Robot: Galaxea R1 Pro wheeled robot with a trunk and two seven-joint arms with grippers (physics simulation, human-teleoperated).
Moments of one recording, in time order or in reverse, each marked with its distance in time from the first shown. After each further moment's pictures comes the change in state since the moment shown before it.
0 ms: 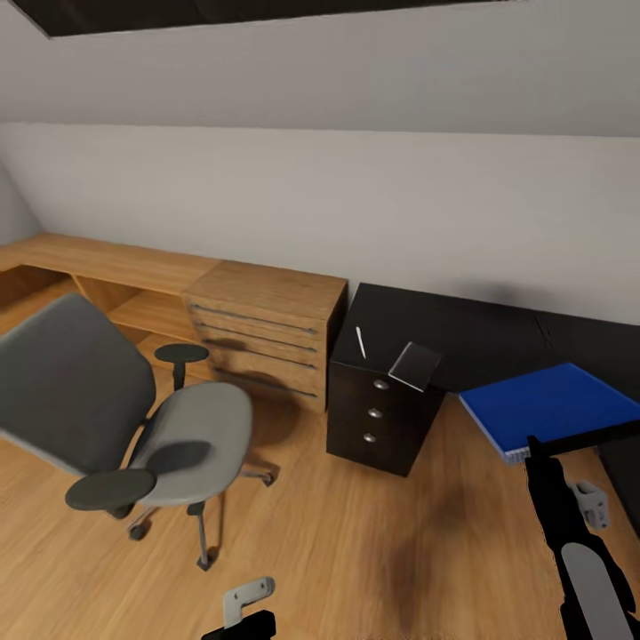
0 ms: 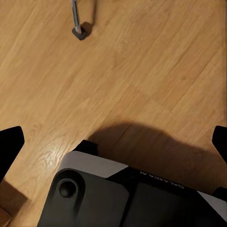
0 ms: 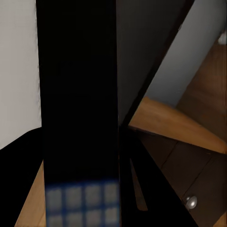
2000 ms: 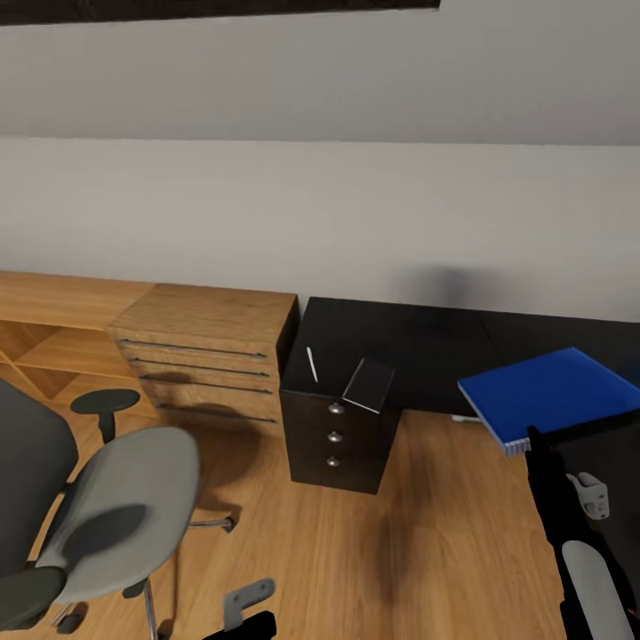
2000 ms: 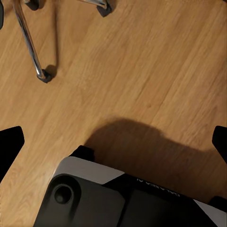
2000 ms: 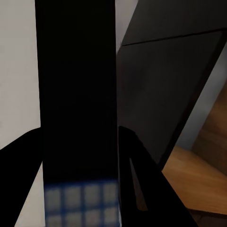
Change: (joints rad) left arm 0.000 -0.001 -0.013 0.020 0.002 -0.050 -0.001; right arm 0.000 0.007 0.002 -0.030 -0.002 -0.003 0.062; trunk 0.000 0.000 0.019
